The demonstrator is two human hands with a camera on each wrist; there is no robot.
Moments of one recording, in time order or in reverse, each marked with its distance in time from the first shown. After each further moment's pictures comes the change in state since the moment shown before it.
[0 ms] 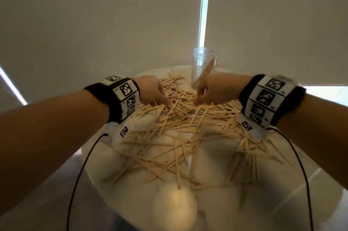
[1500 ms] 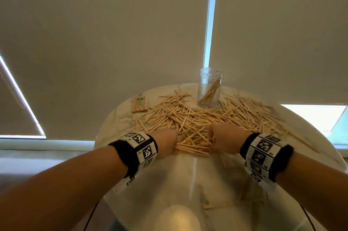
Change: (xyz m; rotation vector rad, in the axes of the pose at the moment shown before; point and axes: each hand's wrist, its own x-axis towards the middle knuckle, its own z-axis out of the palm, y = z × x) left_hand -0.028 -0.004 0.080 0.302 -0.084 0.149; right_hand -0.009 -0.002 0.079 -0.161 -0.008 0.093
